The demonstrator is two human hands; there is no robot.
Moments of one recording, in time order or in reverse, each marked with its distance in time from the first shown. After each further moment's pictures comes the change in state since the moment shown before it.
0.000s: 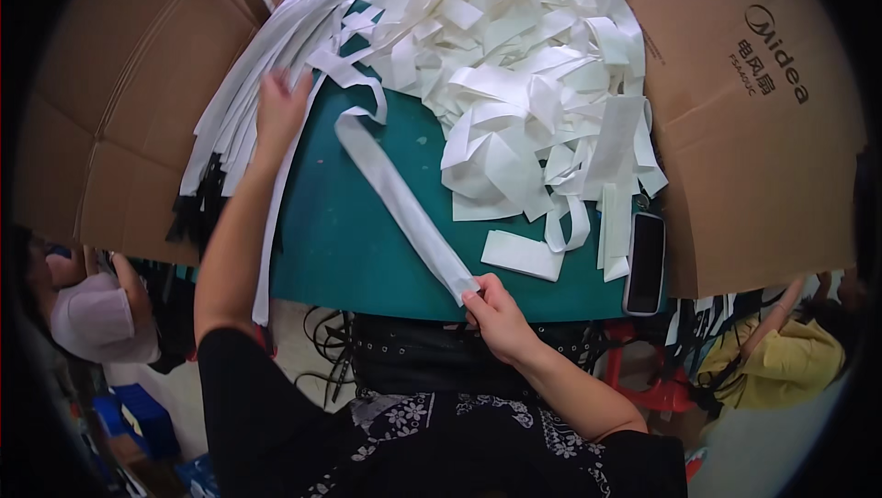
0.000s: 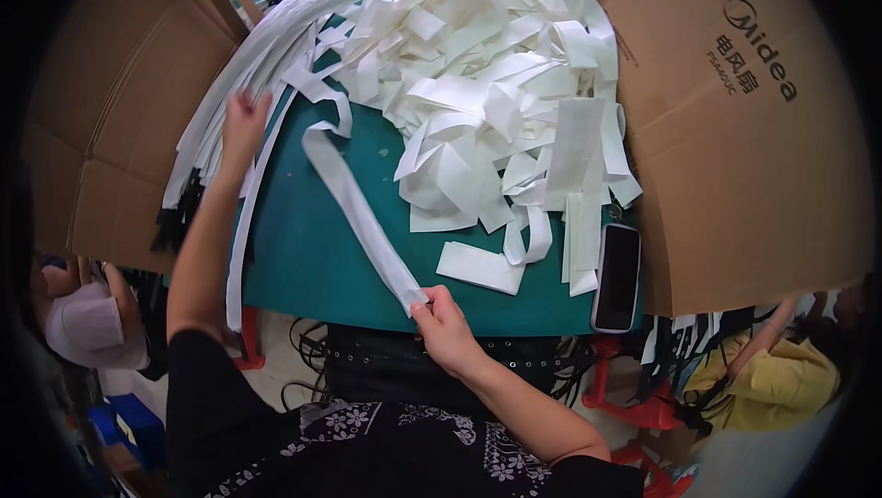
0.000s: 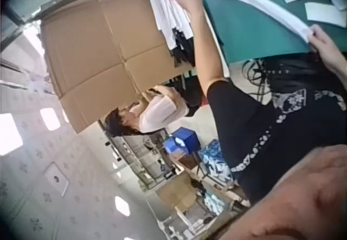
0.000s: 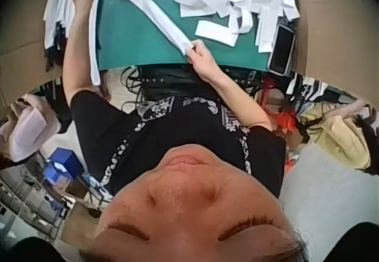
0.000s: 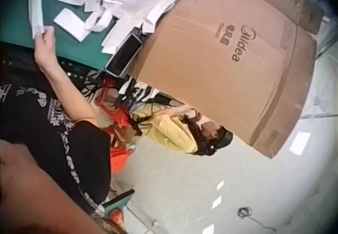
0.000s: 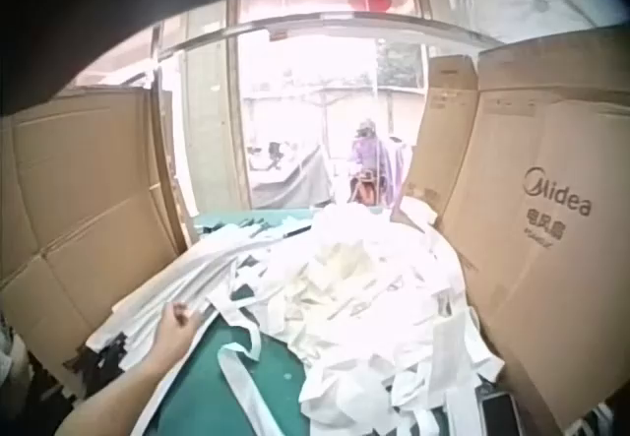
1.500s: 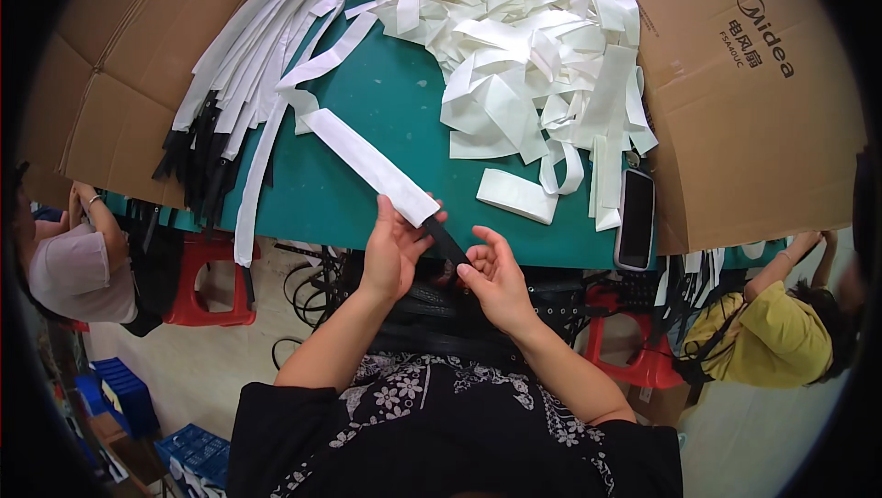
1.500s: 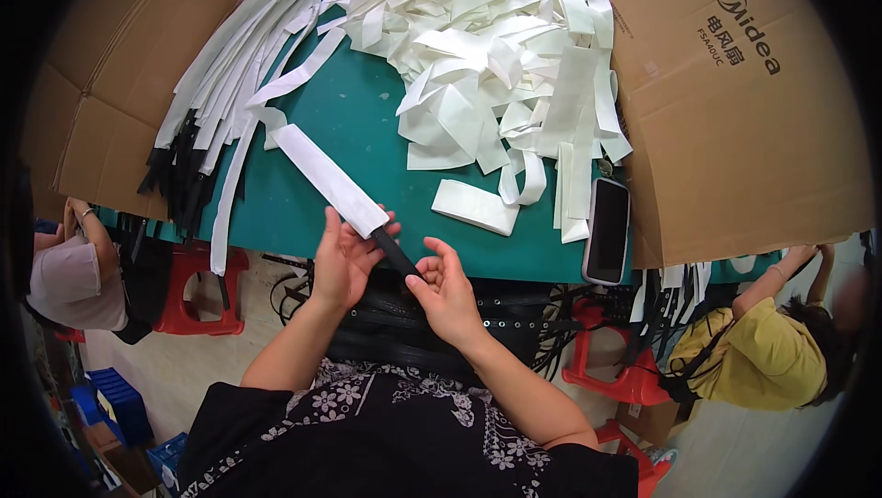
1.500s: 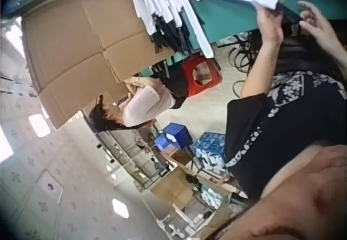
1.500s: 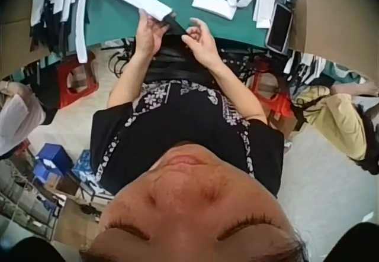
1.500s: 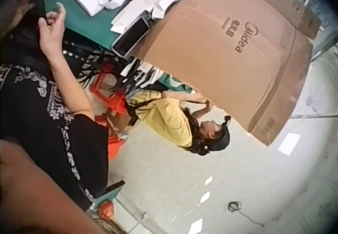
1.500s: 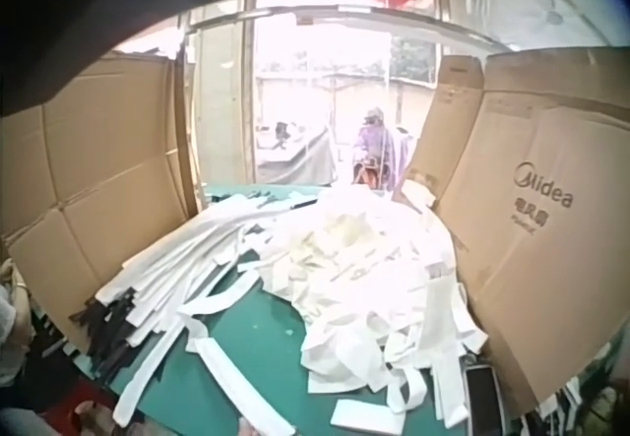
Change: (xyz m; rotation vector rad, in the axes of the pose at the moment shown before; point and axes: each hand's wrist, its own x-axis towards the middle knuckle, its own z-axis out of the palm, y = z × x) left_hand -0.287 0.091 -0.014 -1.771 -0.544 -0.965; right_hand -0.038 0.034 0.001 0.061 0.006 -0.222
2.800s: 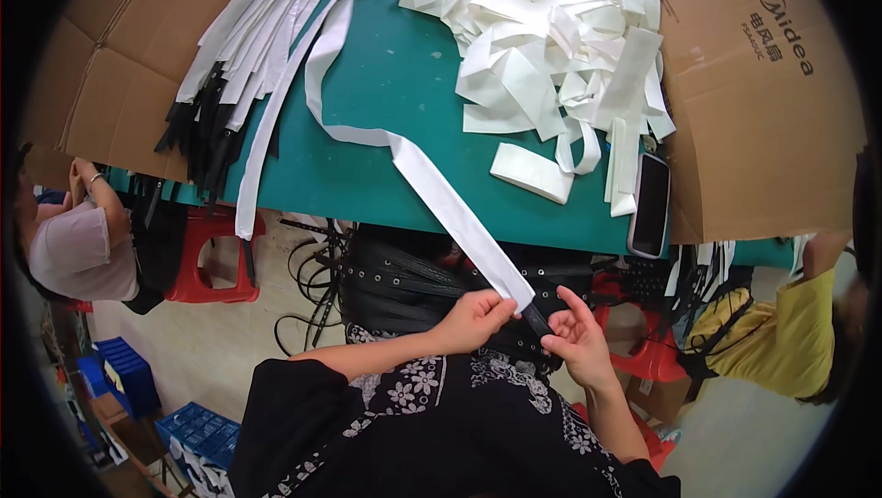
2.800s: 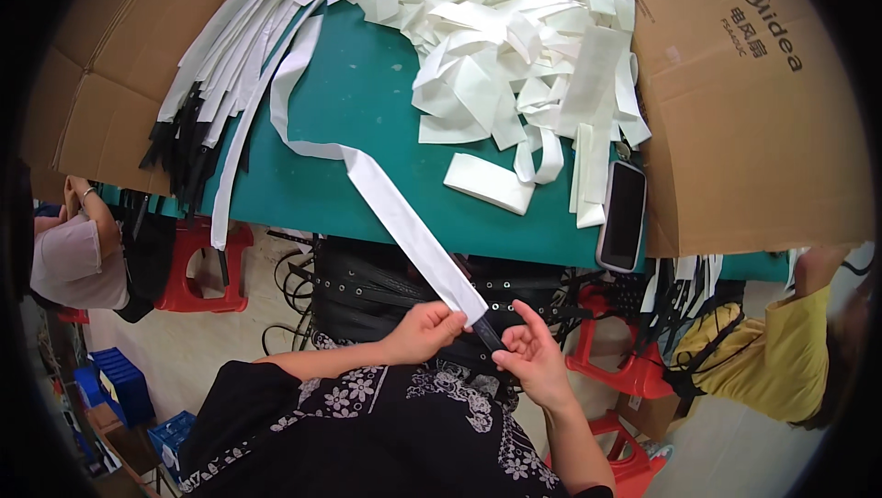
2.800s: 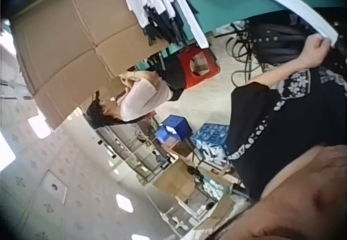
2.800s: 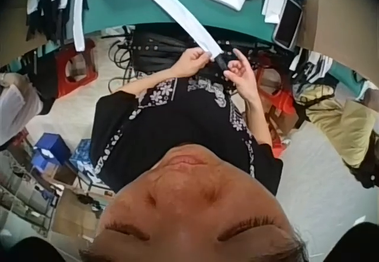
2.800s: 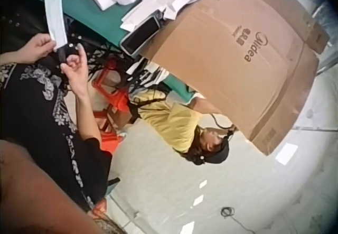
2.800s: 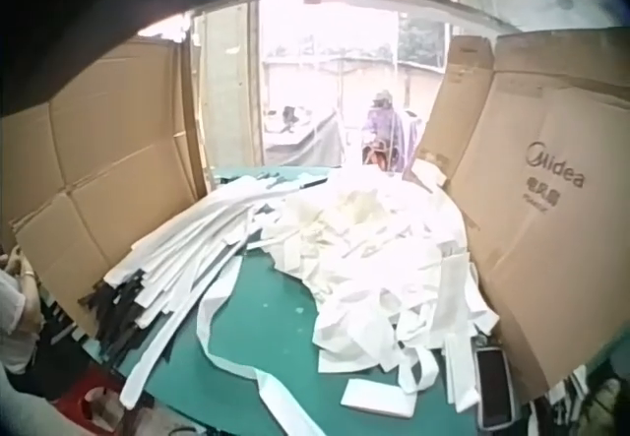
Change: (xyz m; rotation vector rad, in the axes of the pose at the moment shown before) left_hand -0.066 -0.108 -0.024 0.681 -0.265 -0.292; right_hand -0.112 -0.011 -0.079 0.137 0.095 0.232
